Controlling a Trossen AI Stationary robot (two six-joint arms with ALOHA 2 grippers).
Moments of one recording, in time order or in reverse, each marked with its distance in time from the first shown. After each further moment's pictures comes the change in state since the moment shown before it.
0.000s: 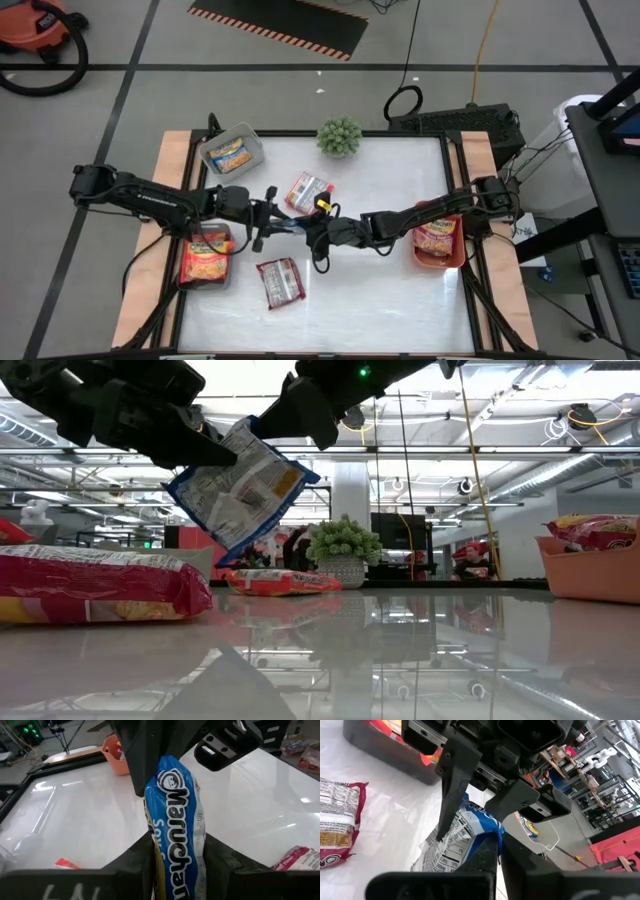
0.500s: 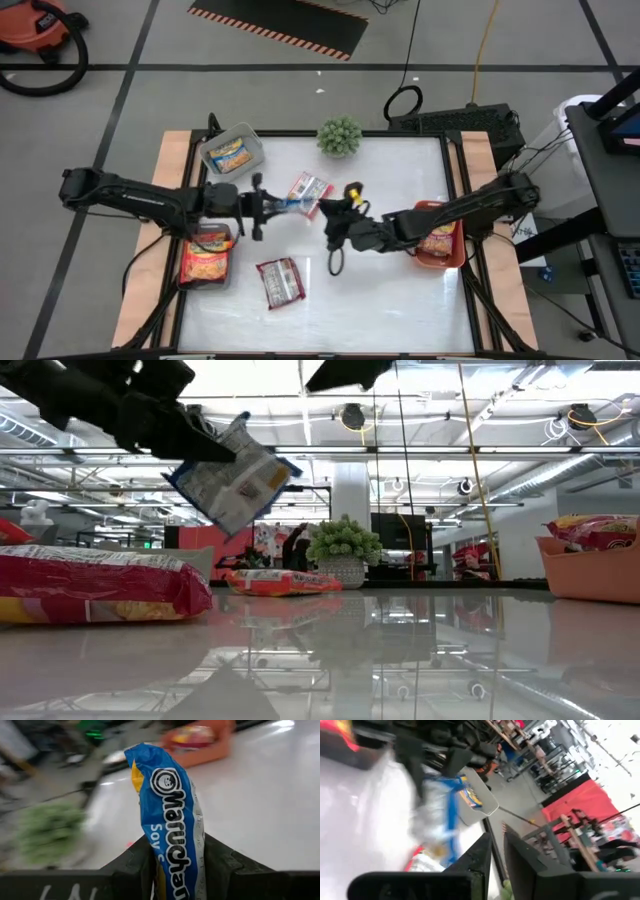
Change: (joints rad) left arm -0.006 -0.156 -0.002 -0.127 -0.283 0.088; right arm 0.074 -0.197 0.000 -0.230 0.367 0.082
